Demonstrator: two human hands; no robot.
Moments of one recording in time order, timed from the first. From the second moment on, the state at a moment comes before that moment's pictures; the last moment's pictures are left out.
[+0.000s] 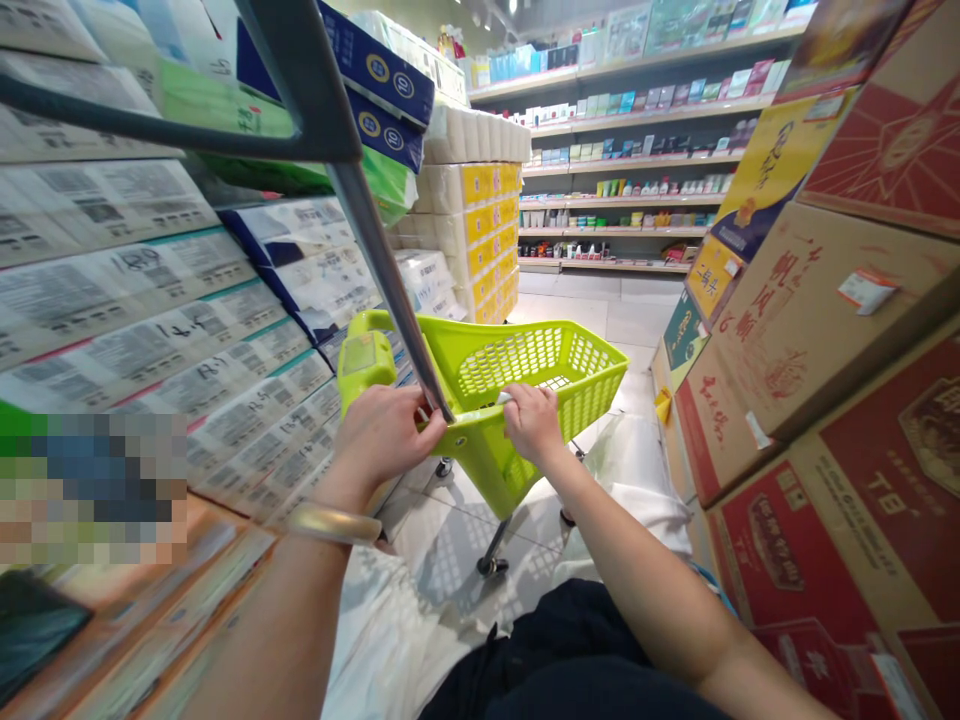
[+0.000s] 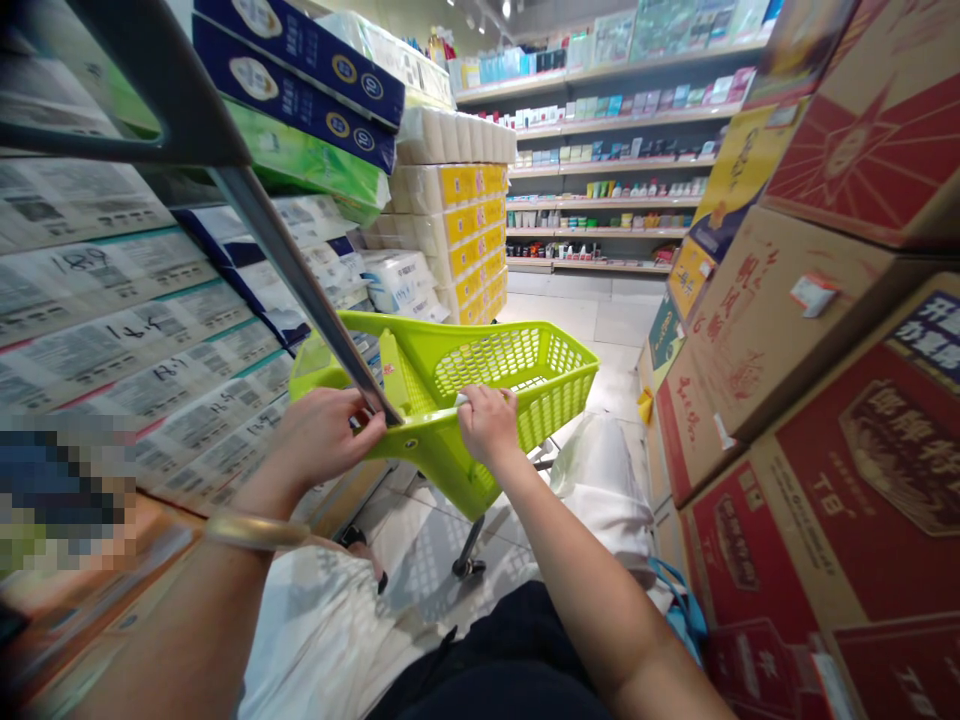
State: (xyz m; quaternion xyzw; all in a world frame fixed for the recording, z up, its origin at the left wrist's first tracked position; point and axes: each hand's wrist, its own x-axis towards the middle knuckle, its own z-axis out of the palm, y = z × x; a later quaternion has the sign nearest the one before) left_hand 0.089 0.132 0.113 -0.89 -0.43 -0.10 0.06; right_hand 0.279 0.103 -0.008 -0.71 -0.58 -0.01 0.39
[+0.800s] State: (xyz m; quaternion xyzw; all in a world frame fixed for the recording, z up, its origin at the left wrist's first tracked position) left_hand 0.090 0.131 0.114 -0.89 -0.44 -0.09 0.07; right_hand 0.267 0.101 -0.004 -0.69 -0.59 0.01 0.41
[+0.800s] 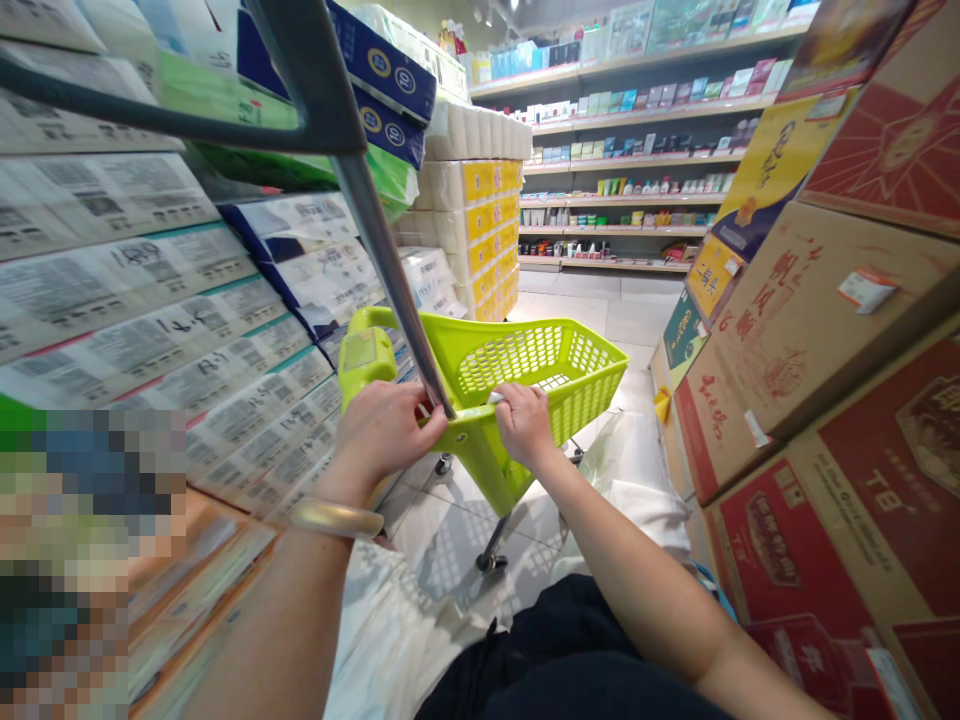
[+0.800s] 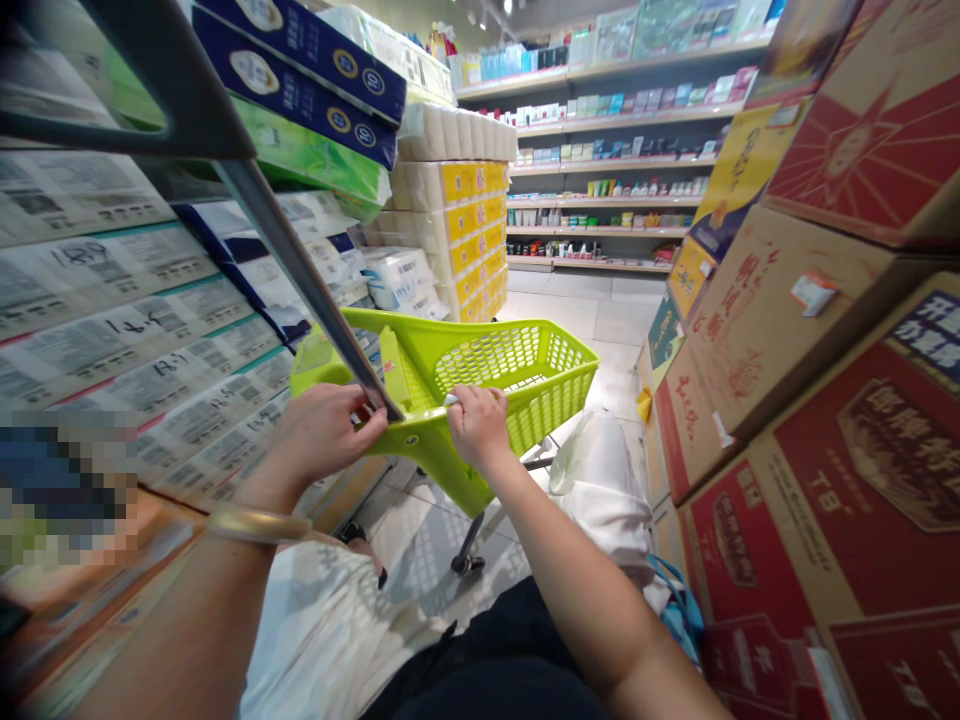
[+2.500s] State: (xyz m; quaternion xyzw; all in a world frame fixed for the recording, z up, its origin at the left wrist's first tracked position) left_hand 0.067 0.139 0.120 -0.86 -0.51 -0.08 0.06; right_hand 0.243 0.108 -0.004 -0.70 -0.60 0.04 0.39
